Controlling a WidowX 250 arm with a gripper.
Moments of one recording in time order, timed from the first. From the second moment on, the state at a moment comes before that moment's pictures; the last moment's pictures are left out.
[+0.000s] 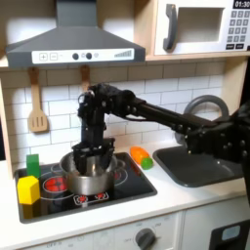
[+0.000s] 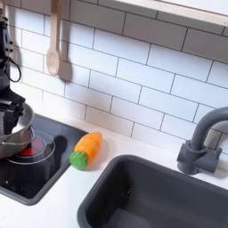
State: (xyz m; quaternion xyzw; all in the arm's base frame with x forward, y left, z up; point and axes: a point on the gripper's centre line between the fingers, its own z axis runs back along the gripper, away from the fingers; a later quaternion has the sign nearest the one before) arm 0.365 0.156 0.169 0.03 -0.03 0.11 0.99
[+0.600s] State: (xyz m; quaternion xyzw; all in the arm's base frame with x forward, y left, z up) arm 0.364 0.119 0.154 0.01 0.00 0.07 1.00
